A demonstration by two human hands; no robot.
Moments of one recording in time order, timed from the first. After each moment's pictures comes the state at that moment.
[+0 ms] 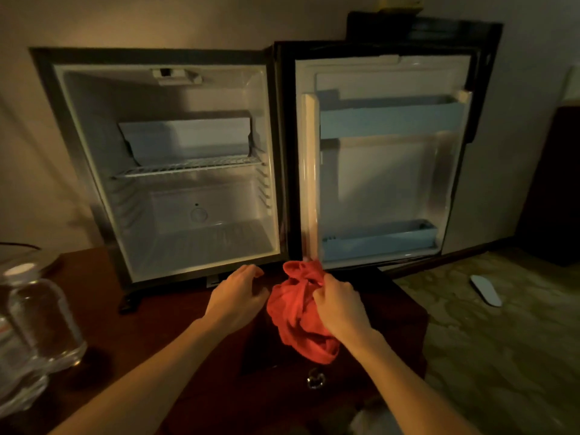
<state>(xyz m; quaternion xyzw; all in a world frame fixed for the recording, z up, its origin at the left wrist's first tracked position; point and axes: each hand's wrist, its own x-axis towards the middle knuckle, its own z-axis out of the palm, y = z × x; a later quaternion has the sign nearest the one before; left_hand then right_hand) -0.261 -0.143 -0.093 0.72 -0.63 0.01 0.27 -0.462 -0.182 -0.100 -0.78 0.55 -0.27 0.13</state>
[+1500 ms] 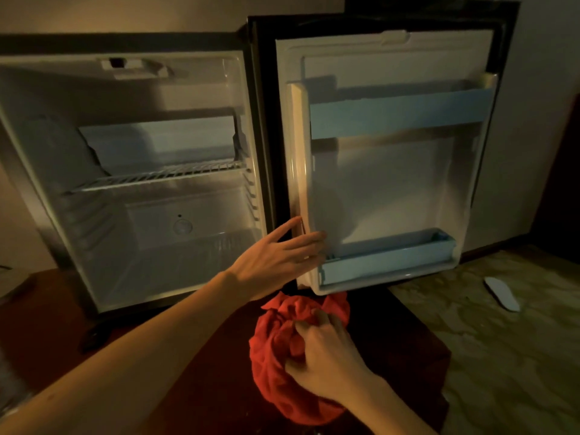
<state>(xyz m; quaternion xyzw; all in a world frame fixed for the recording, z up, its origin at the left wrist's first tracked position) -0.288 -0.259 -0.029 0.31 -0.82 0.48 0.00 -0.458 -0.209 -0.125 -0.87 0.46 -0.13 0.12</state>
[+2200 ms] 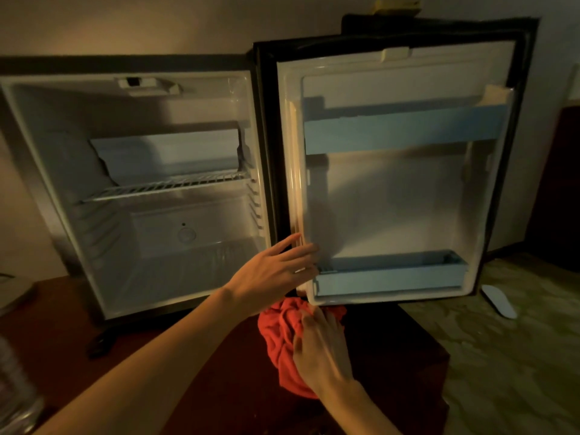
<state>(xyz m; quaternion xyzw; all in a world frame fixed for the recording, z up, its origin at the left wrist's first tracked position) -0.286 -0.238 -0.030 0.33 -0.84 0.43 0.04 -0.424 -0.221 -0.152 -0.79 0.53 -0.29 0.05</state>
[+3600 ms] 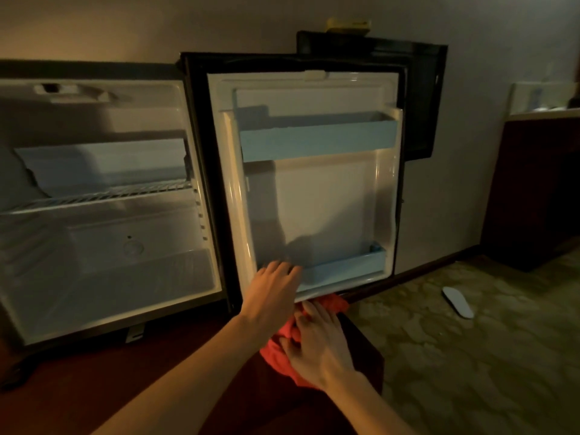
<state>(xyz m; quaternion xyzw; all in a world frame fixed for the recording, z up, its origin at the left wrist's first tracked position) -0.400 -0.279 -0.075 0.56 -0.76 0.26 0.20 -0.523 -0.270 -0.154 -0.83 0.49 -0.26 -0.01</state>
